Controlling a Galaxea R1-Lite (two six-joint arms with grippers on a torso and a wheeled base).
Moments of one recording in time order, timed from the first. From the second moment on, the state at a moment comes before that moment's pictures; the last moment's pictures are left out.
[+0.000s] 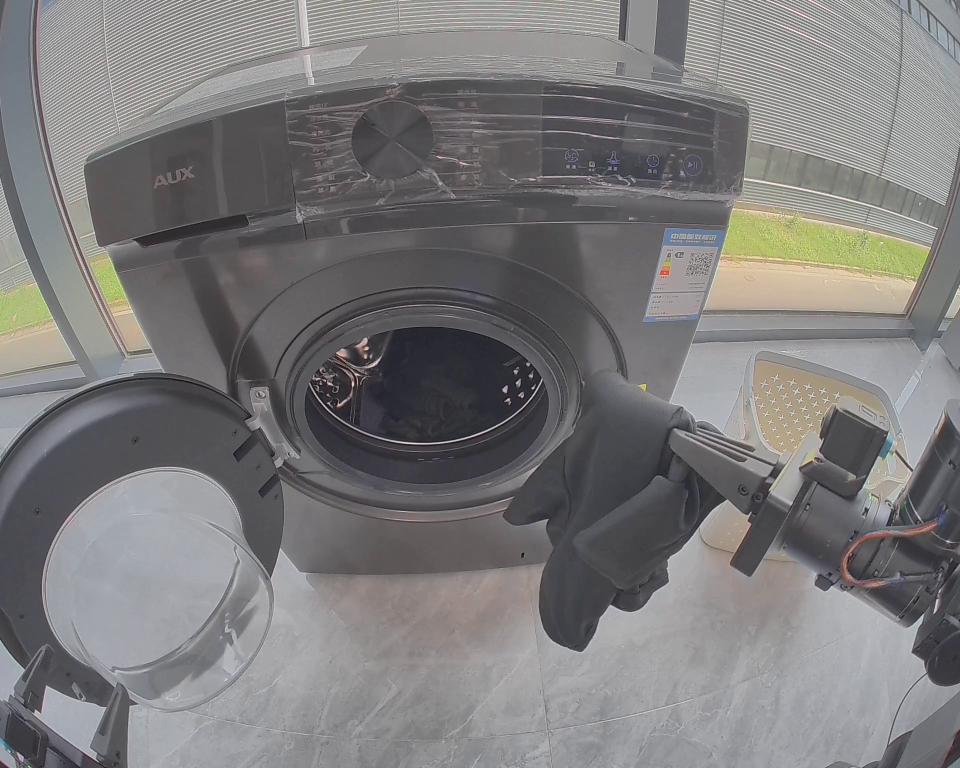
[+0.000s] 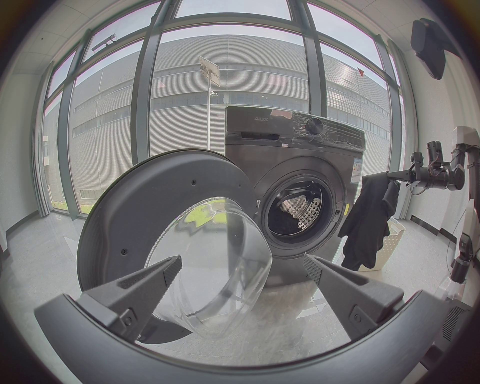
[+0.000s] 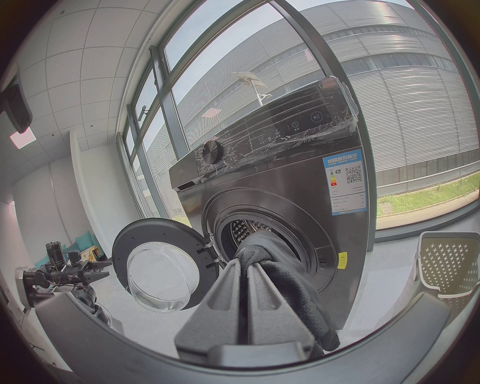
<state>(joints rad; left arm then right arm) 0.00 0.02 -0.02 0.01 0.00 -0.02 0.71 1.47 -0.39 -1.14 0.02 0.14</state>
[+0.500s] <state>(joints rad) 0.00 0.02 -0.02 0.01 0.00 -0.03 0.69 1.51 -0.44 -1.13 0.12 0.16</state>
